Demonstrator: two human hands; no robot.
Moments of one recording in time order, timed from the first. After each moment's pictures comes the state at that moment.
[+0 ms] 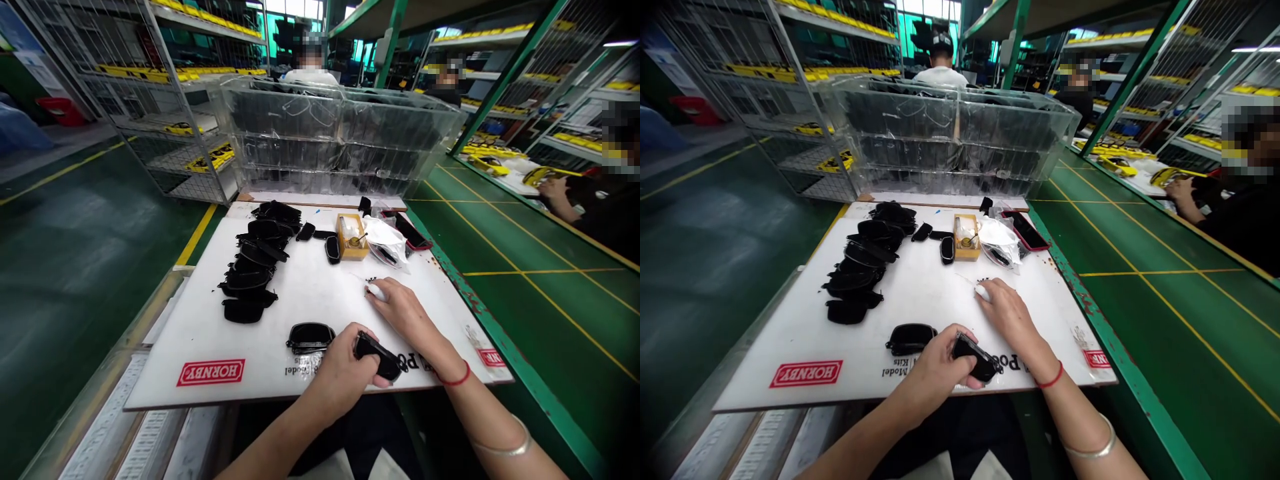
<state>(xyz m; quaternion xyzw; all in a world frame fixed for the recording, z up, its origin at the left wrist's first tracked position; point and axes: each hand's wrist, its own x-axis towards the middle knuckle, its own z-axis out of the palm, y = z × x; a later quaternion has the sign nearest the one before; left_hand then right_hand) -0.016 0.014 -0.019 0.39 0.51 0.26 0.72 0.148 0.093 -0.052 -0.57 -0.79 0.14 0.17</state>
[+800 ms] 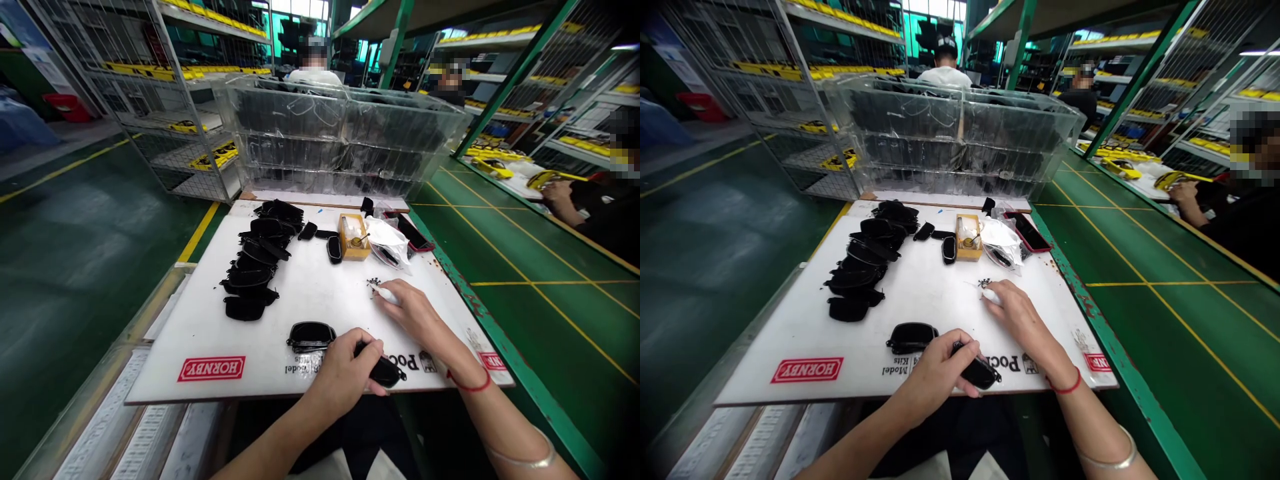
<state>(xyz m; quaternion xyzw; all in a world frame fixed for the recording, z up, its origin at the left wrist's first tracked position) -0.015 0.011 -0.027 0.42 0.51 0.27 0.70 0.163 0.088 -0.038 -0.54 -0.79 0.22 0.20</state>
